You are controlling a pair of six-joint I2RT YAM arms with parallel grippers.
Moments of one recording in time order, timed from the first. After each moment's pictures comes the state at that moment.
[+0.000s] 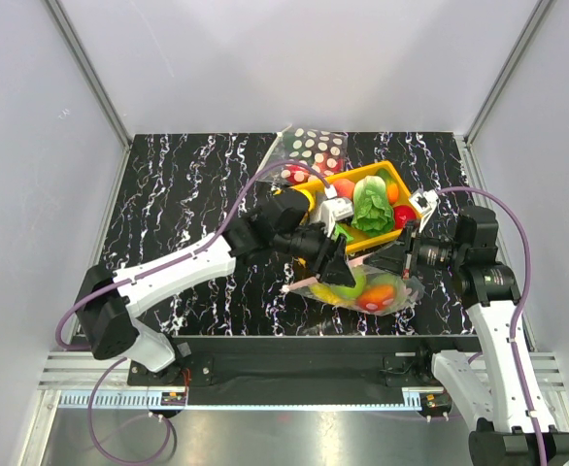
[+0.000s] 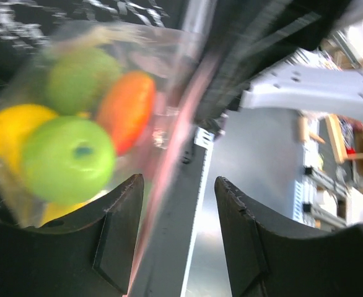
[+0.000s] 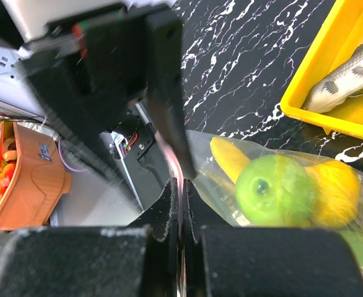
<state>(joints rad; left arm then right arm) -0.96 1.49 1.26 -0.27 0.64 -0.42 0.03 0.76 0.87 -0.61 -1.10 0.20</state>
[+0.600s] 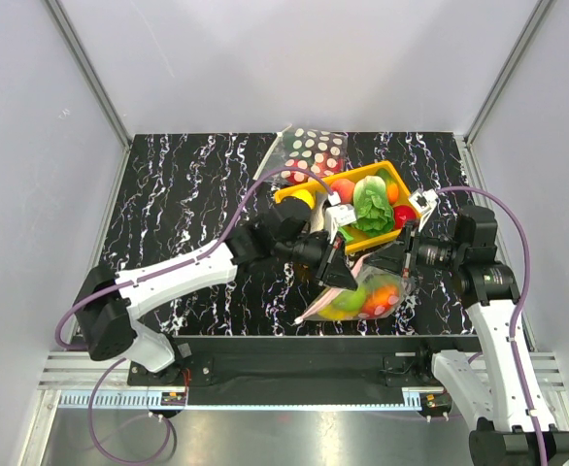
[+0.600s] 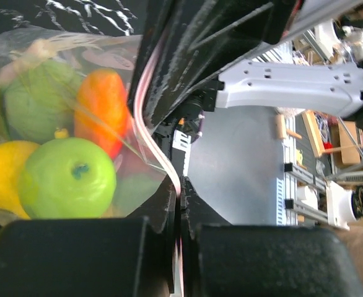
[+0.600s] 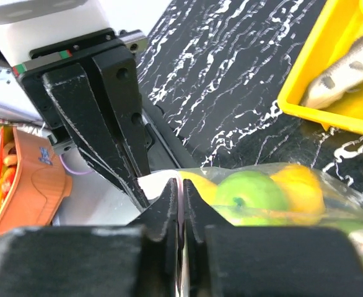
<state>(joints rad) -1.01 1.48 1.20 -0.14 0.69 -0.49 0.03 0.77 0.87 -0.62 -1.08 0.21</state>
